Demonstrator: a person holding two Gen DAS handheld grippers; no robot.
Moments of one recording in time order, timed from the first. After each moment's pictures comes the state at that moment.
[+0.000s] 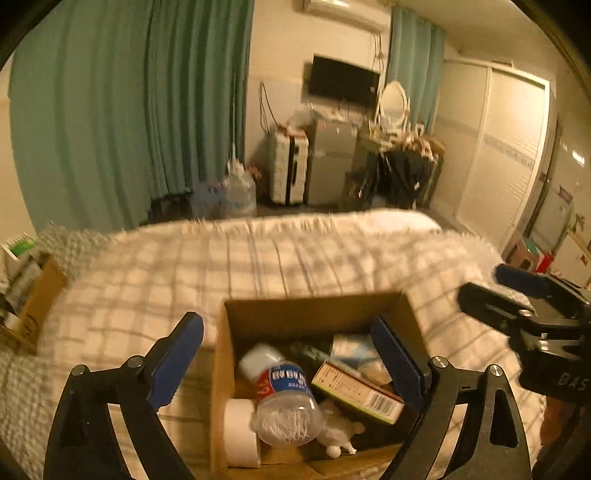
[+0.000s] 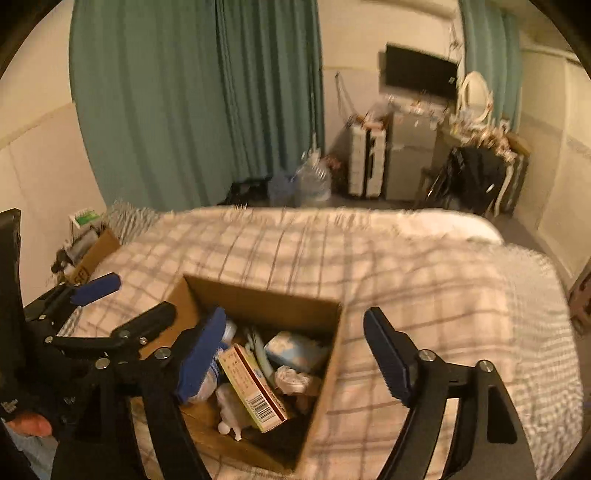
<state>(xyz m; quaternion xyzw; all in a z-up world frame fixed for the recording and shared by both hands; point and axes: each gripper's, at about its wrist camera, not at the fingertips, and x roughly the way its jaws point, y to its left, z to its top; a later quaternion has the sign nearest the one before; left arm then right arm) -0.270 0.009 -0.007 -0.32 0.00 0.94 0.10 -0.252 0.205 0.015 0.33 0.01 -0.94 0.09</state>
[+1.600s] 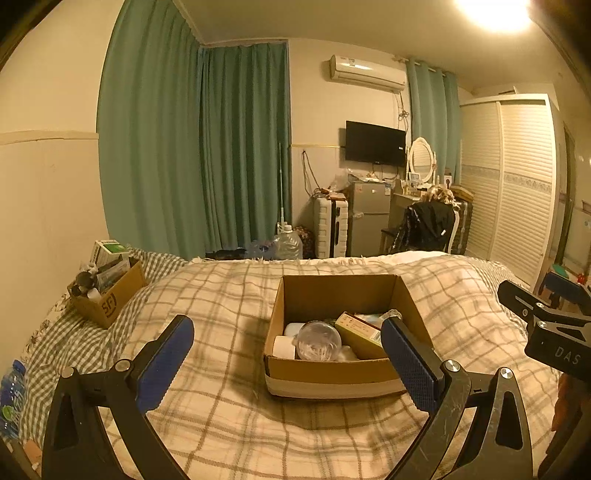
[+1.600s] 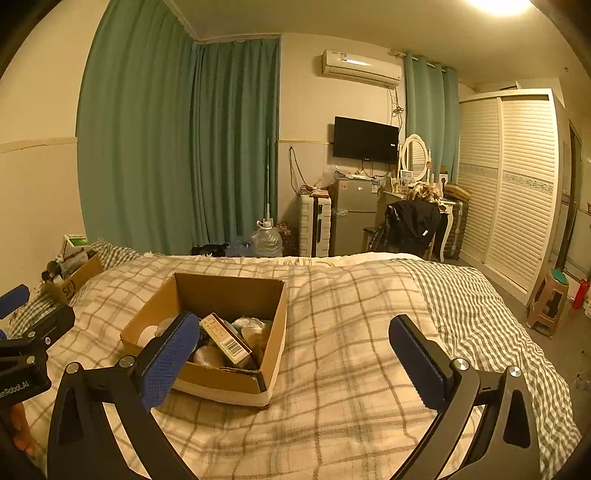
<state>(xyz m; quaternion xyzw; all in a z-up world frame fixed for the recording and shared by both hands) -0.082 -0.004 -0.019 -0.19 0.01 0.98 0.01 -0.077 0.228 -0.005 0.19 0.01 -0.98 -0.01</state>
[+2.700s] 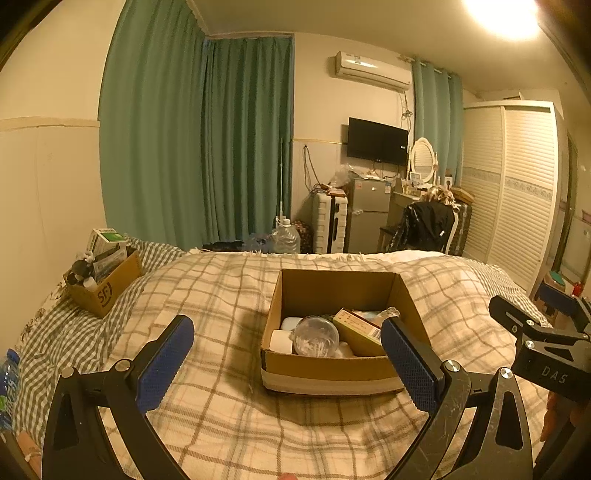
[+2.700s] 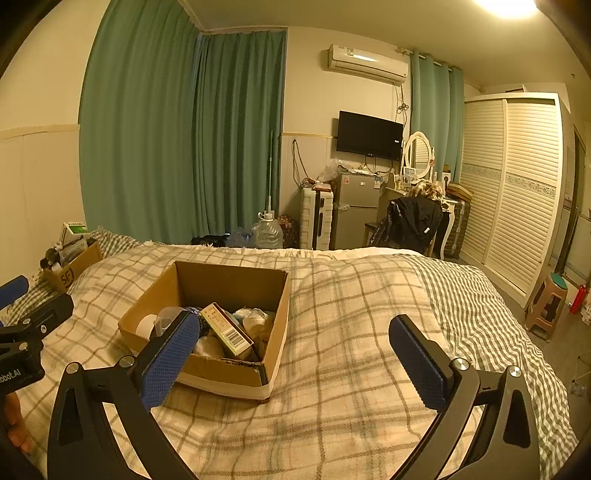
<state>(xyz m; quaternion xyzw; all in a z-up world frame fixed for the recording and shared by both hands) -0.083 -0.010 -0.019 -0.20 -0.01 0.98 0.01 -0.081 0.219 -0.012 0.20 0.03 -0.98 0.00</state>
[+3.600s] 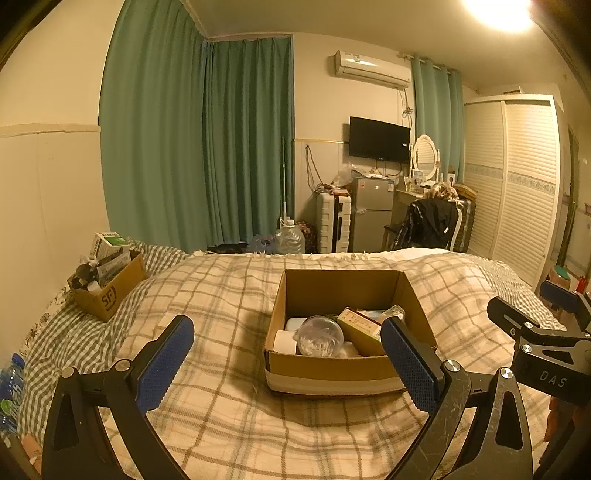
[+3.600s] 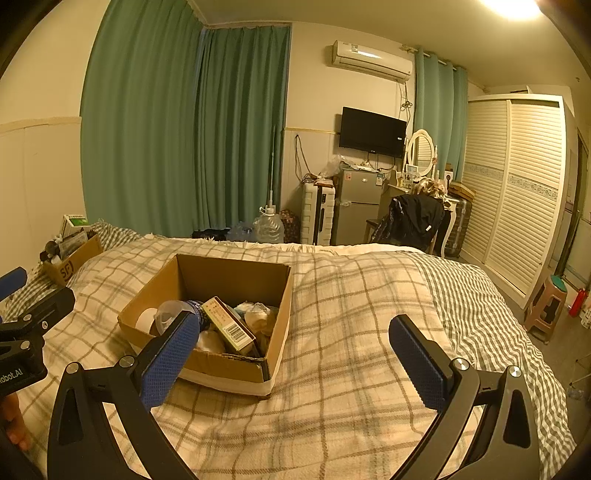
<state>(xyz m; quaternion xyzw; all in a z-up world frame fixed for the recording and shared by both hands) -0.086 -0.009 -0.022 -0.20 0.00 0.98 0.00 -0.085 0.215 -0.015 0.21 0.04 -0.98 0.00</state>
